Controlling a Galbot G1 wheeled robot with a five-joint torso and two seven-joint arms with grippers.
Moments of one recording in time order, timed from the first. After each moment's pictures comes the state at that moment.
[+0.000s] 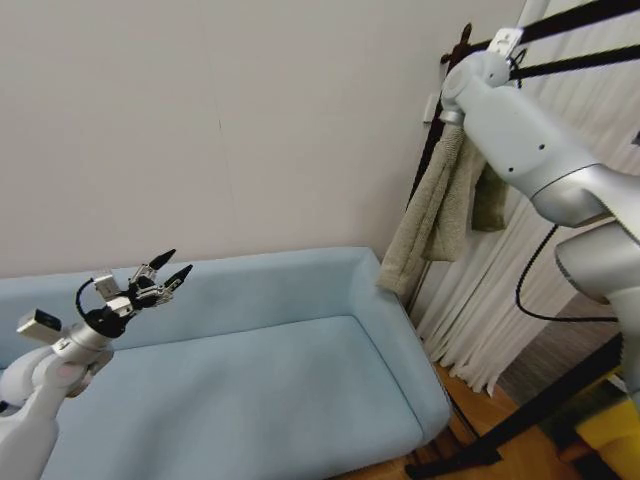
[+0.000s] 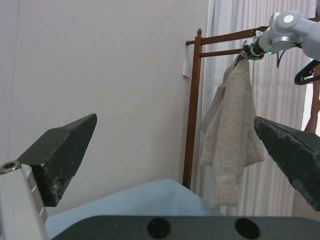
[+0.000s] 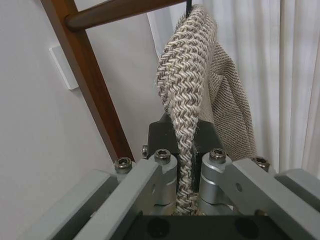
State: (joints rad) left arm 1.15 -0.86 -0.93 -1.88 -1.11 0.11 0.75; right arm 0.86 1.11 -0.65 0.66 1.50 -0.37 0.97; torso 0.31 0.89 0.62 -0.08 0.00
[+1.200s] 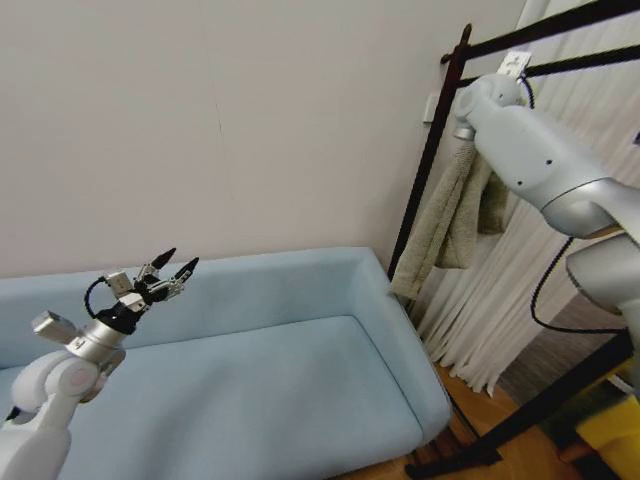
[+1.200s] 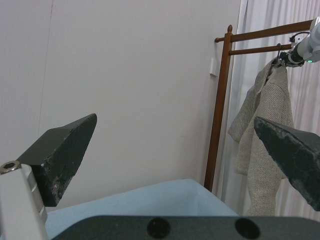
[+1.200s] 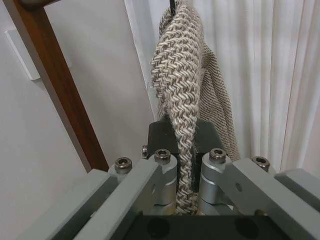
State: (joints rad) left arm 1.16 -0.91 -0.90 -1.96 -1.06 0.12 0.56; right arm 0.83 1.07 -0.68 0.65 1.48 -0.38 0.96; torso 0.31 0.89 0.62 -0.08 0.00
